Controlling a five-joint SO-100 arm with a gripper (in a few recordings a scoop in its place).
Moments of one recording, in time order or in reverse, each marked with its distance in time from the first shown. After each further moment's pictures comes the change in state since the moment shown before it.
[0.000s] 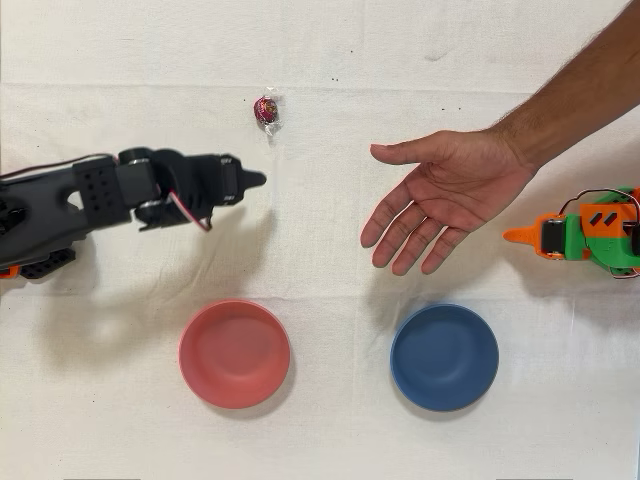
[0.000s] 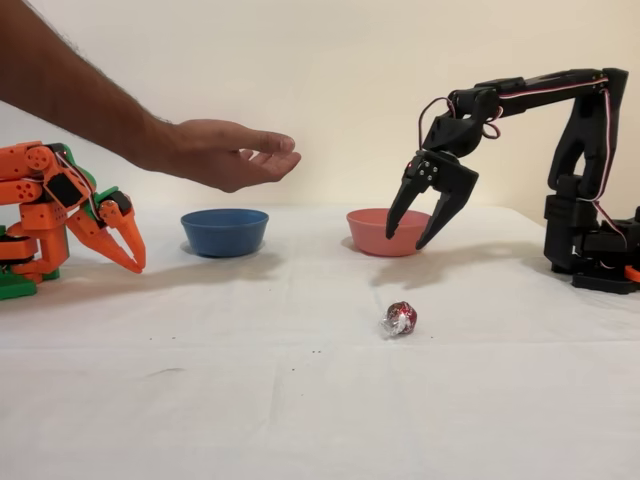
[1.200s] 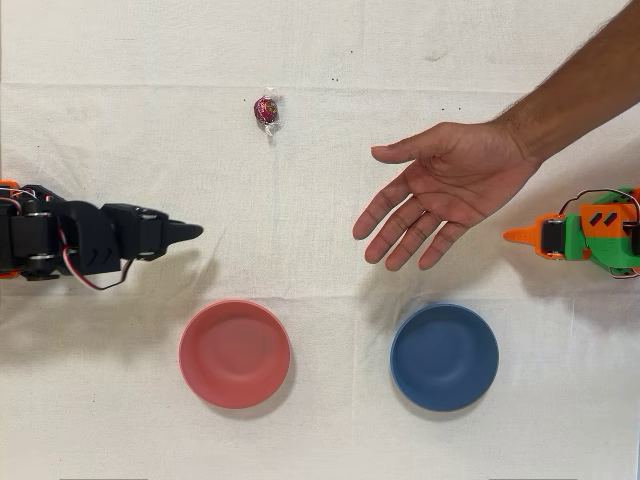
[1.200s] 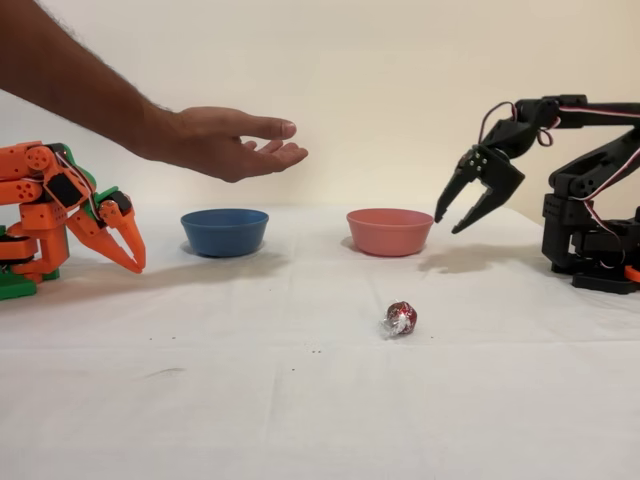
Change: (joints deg) arm 12.6 46.5 38.6 -0.3 -2.5
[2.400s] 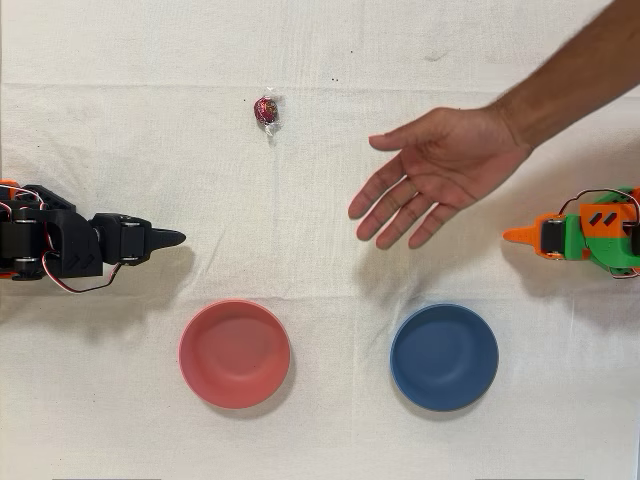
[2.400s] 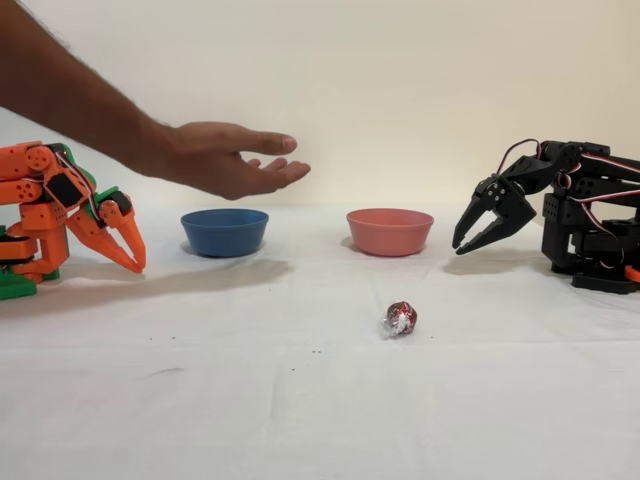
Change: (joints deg) arm 5.7 46.1 39.2 -1.2 -6.0
